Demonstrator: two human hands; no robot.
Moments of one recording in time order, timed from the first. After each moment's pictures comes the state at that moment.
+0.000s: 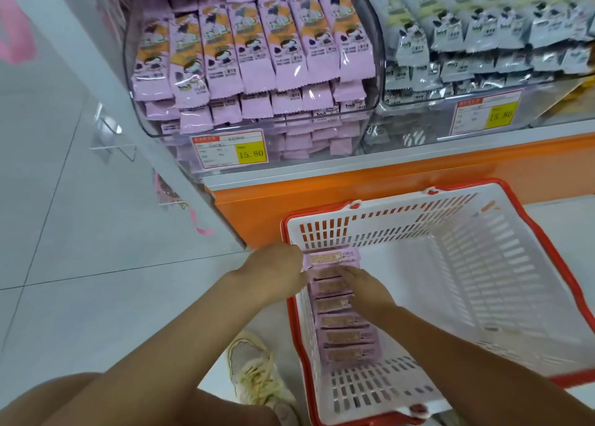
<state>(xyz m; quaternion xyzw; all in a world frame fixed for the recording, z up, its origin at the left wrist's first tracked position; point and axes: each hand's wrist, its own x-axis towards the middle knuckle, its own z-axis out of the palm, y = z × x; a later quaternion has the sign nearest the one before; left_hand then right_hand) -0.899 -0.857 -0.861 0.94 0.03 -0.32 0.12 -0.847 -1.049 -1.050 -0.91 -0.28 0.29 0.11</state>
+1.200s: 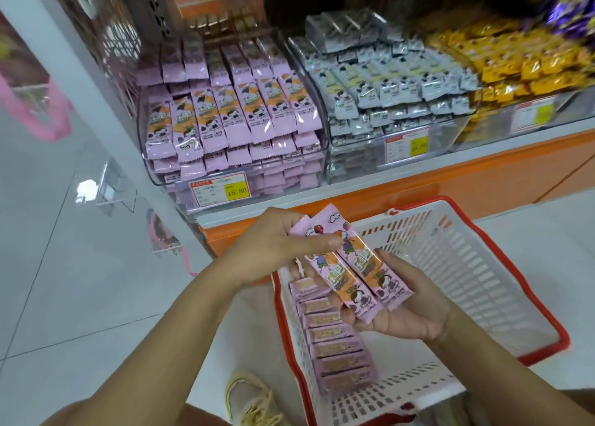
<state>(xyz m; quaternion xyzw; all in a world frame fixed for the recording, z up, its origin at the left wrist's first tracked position) -0.900 -0.870 -0.758 0.80 0.02 -0.15 0.58 -0.869 -1.072 -0.845 -0.28 -0.08 0.59 0.76</state>
